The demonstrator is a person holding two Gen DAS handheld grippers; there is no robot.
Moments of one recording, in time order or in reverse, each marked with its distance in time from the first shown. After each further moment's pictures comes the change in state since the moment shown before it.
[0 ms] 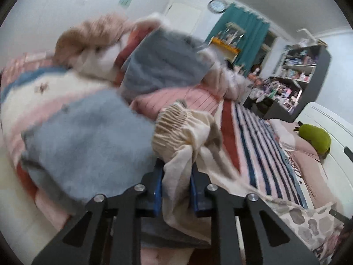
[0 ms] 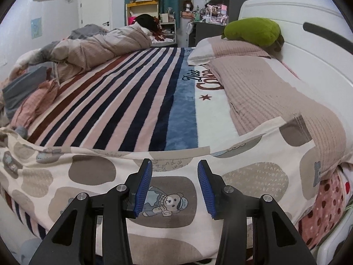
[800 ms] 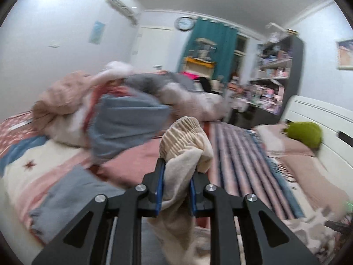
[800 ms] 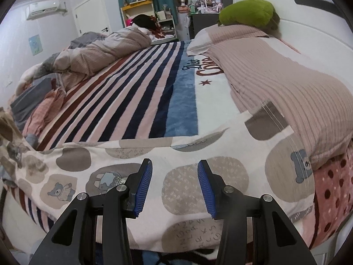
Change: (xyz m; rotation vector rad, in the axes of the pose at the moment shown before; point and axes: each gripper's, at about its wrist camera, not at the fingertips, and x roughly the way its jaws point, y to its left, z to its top) left arm -0.019 -0.109 0.075 0.221 -0.119 -0.078; right arm 0.004 -0.030 -0.024 0.115 0.026 0.109
